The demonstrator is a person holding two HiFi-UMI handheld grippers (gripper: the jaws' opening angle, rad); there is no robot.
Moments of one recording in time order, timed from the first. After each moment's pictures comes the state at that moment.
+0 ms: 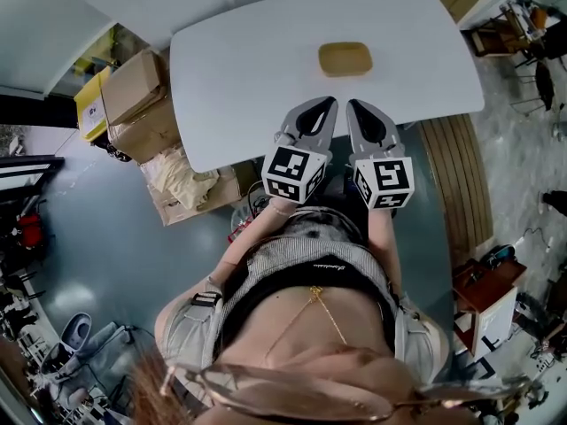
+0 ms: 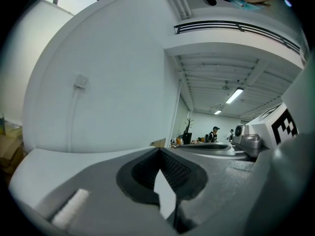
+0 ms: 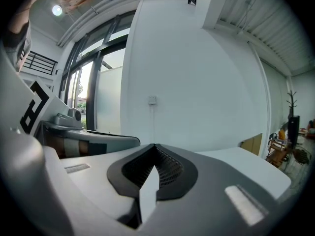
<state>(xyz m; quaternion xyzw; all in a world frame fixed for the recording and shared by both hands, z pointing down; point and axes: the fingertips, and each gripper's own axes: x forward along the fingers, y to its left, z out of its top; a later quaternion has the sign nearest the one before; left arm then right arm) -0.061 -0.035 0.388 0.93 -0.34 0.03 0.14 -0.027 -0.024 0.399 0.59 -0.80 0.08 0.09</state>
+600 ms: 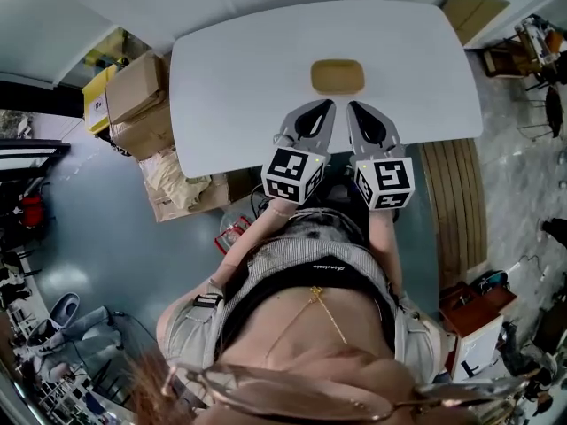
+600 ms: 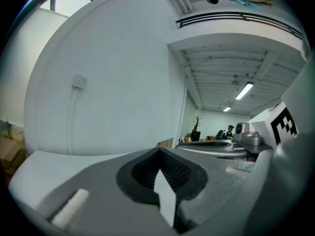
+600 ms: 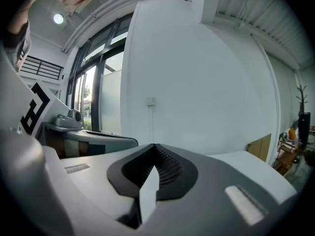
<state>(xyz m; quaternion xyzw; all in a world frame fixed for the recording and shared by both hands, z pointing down) -0.003 -0.074 0.383 0.91 -0.38 0.05 0.13 0.036 -0.066 0.390 0.55 -0.83 0.08 0.09</state>
